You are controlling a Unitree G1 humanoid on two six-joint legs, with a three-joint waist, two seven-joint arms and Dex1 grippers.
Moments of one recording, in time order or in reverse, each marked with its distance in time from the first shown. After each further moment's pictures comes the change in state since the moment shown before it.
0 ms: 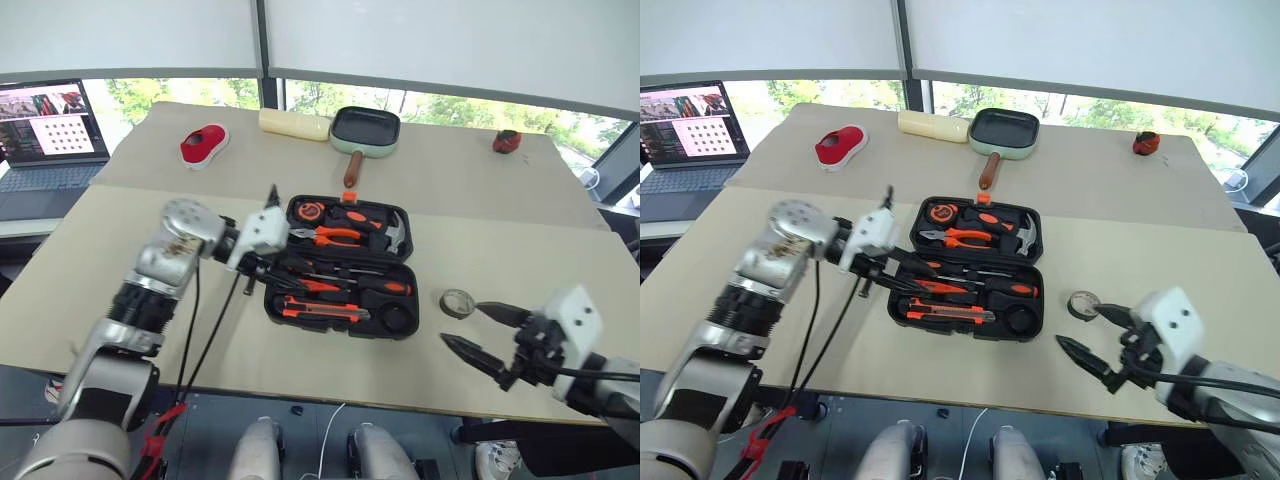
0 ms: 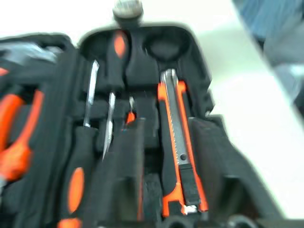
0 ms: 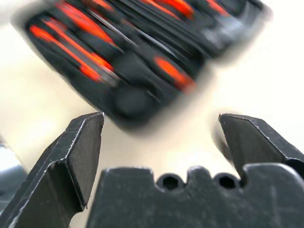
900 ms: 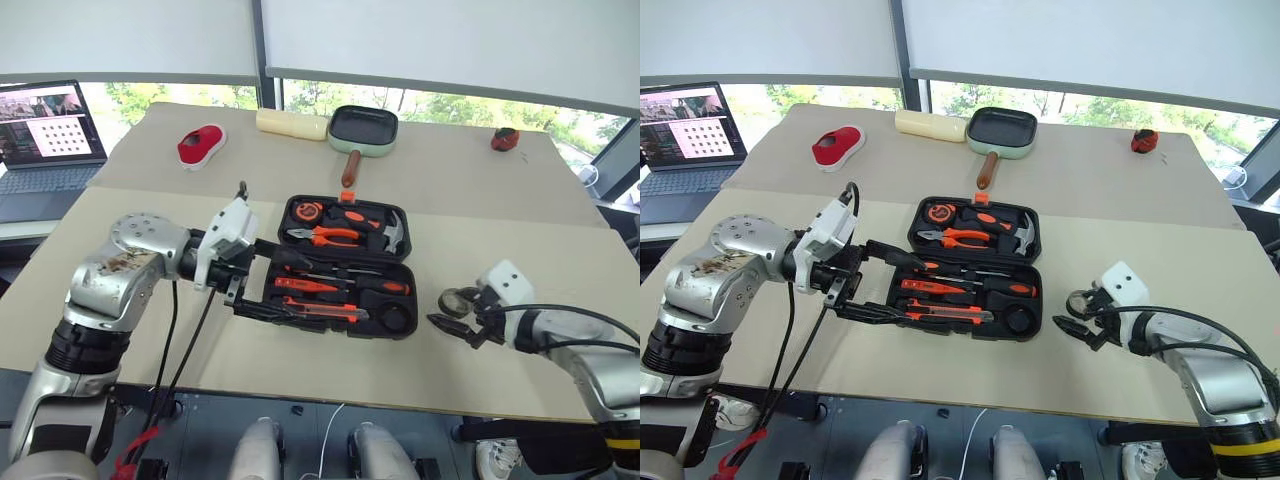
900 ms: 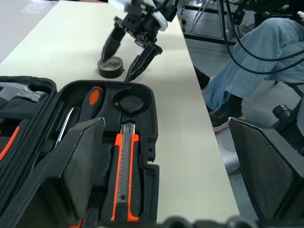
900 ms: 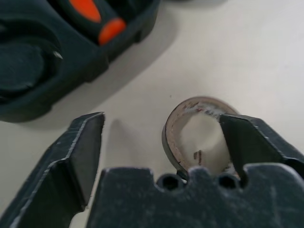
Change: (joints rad) left arm 0.161 0.123 0.063 -0.366 -0.206 0.245 0.104; right arm -0.614 -0.032 0.620 0.583 -0.387 -0.110 0.036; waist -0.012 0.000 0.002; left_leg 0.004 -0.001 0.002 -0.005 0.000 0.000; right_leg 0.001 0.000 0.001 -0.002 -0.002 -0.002
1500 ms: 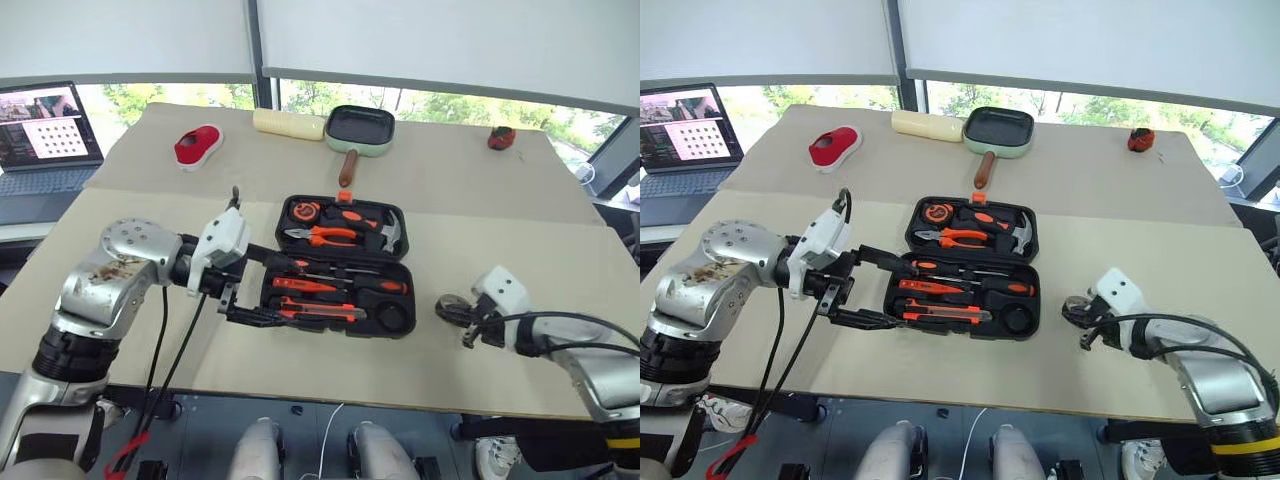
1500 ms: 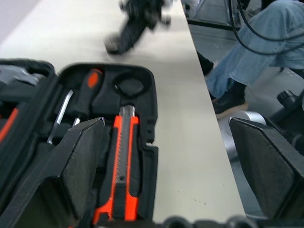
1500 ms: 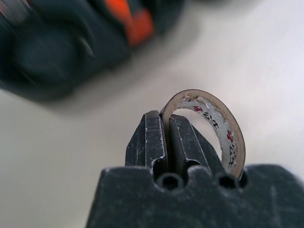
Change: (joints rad) left arm 0.067 0.066 -0.008 -0.011 0.010 -0.058 -0.008; right arm -0.023 -0.043 -0.054 -0.124 0.092 0.002 0.158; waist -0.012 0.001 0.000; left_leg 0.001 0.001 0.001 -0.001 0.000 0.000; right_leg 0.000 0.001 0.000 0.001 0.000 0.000
